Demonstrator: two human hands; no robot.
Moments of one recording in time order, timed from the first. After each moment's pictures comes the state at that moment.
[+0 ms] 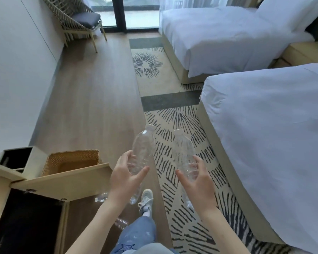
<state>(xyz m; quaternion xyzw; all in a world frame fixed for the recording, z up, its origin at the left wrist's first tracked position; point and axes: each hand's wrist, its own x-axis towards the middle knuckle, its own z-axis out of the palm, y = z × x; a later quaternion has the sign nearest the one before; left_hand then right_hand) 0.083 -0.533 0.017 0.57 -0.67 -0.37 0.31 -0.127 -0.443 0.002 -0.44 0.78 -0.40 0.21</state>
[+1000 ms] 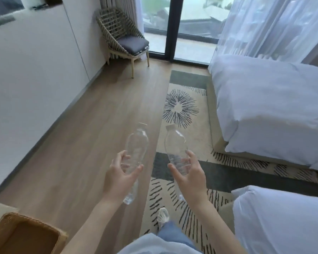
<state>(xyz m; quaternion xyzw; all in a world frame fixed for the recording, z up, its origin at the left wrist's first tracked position) -0.139 -1.230 0.032 0.69 -0.49 -0.33 0.42 -0.358 -1.241 0.036 -0.60 0.66 -0.37 0.26</state>
